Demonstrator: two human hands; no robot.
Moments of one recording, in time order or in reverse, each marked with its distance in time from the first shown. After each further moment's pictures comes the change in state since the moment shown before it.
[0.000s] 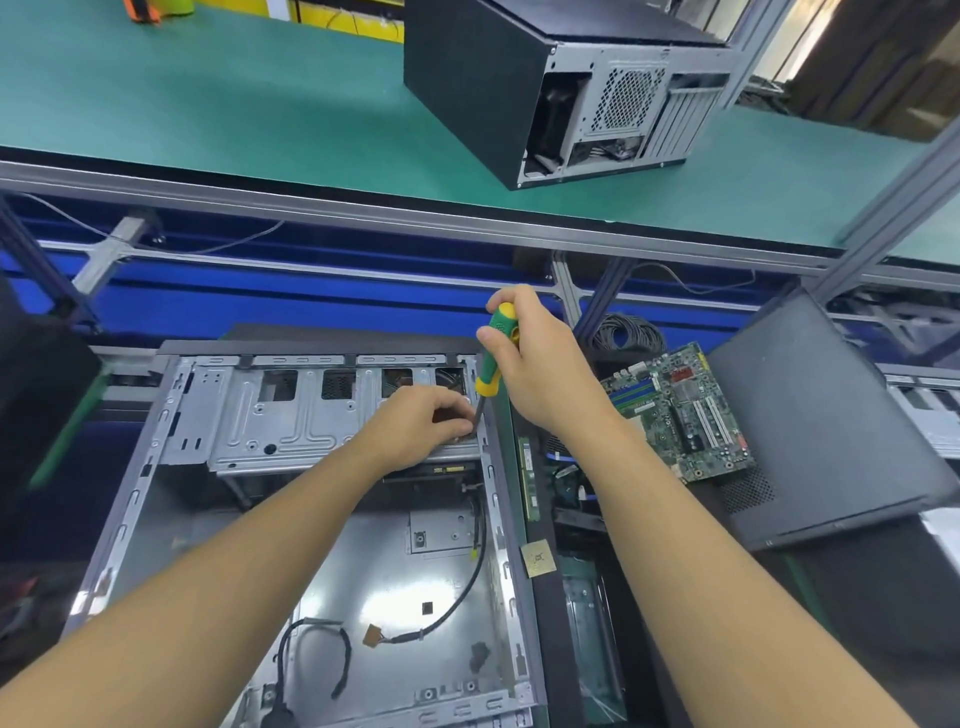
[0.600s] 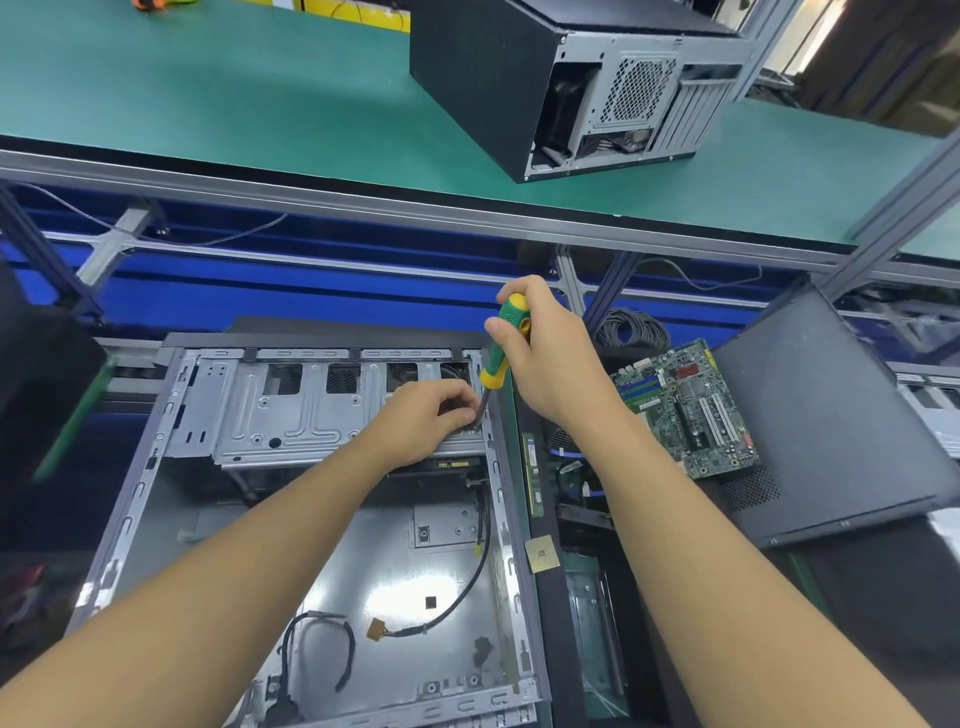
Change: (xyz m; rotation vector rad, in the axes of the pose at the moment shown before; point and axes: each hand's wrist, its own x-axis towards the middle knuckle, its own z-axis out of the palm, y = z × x) left_hand -0.003 0.004 0.001 -0.011 0.014 -0.013; right_hand 0.004 0.006 0.001 -0.009 0.035 -0.023
